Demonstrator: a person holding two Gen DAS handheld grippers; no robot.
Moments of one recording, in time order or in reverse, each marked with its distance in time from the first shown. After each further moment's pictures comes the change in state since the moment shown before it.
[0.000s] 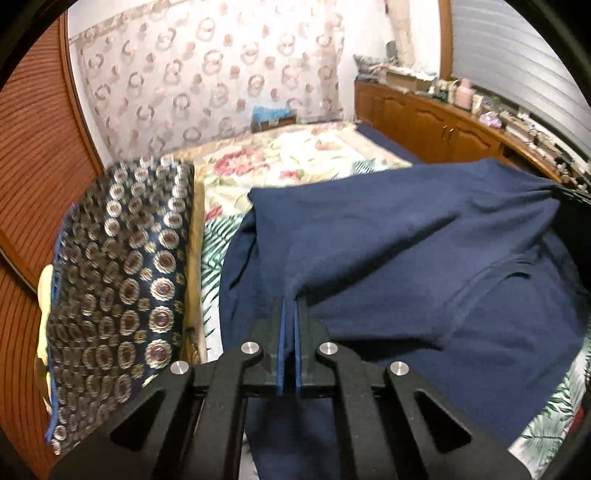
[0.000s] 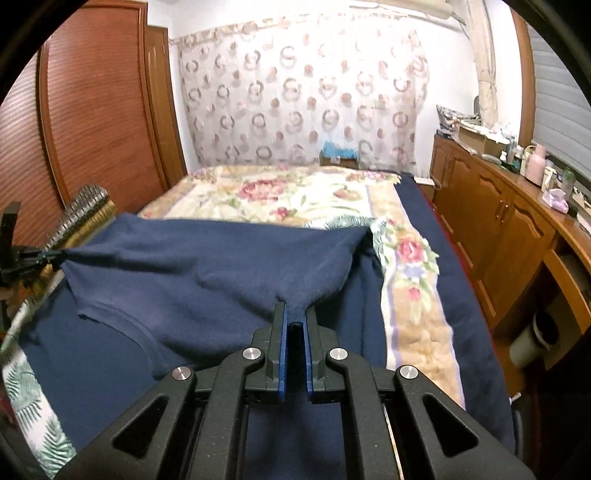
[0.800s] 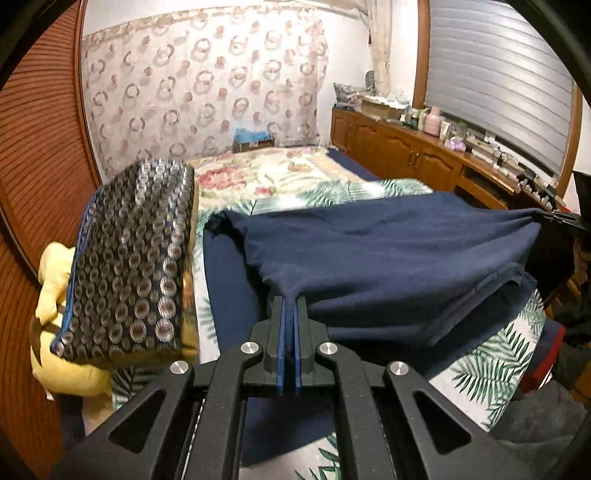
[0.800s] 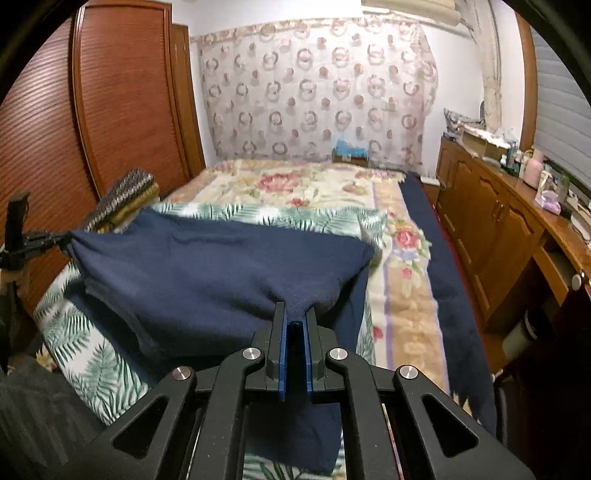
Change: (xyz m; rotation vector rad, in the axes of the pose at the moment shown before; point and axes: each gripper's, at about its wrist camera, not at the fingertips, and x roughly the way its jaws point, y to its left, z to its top) left arm -0.105 -0.015 -0.074 -0.037 -0.077 -0.098; right arm -0.100 -0.002 -0.071 -0.044 0.074 0.036
